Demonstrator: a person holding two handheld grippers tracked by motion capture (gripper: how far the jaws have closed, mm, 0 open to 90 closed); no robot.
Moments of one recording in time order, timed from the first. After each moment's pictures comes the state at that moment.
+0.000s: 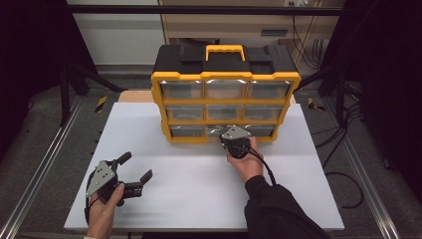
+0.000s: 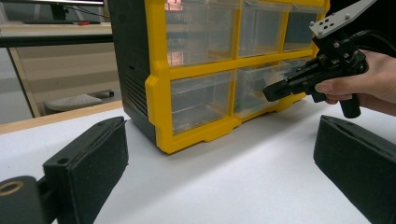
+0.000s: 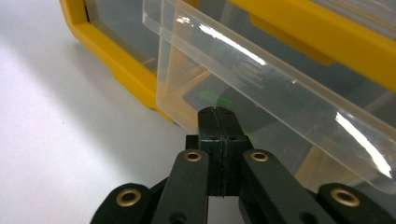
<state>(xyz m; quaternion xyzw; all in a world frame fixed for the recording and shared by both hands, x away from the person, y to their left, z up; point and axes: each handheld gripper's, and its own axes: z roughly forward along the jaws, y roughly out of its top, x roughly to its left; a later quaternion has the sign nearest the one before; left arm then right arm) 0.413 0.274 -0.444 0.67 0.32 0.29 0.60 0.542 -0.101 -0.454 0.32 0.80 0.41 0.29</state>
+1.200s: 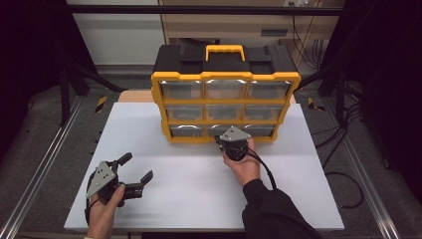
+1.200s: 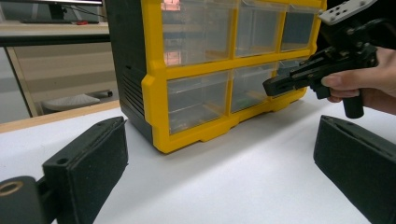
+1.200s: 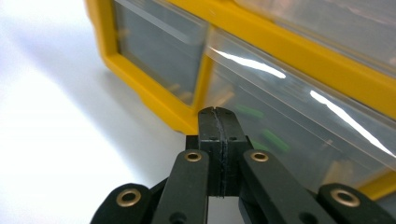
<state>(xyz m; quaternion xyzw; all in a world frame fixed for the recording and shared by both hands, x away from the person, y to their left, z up) 0.410 0.272 -0.445 0.67 0.32 0.29 0.60 0.527 -0.092 -0.443 0.31 0.79 0.45 0.28</state>
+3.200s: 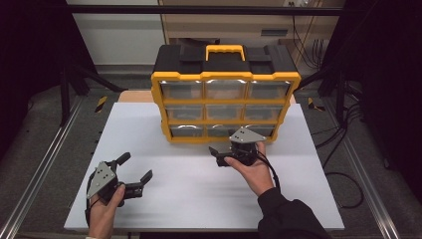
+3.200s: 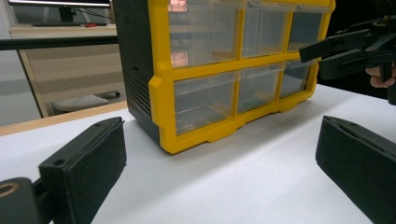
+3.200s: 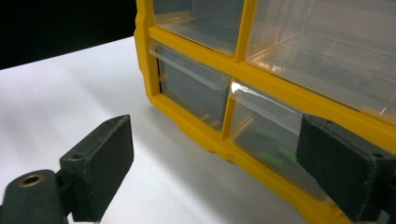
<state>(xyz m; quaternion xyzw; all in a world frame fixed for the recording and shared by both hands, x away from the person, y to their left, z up) 0.410 0.271 -0.443 0.67 0.32 0.30 0.60 0.498 -0.109 -0.411 0.31 0.76 0.51 0.24</state>
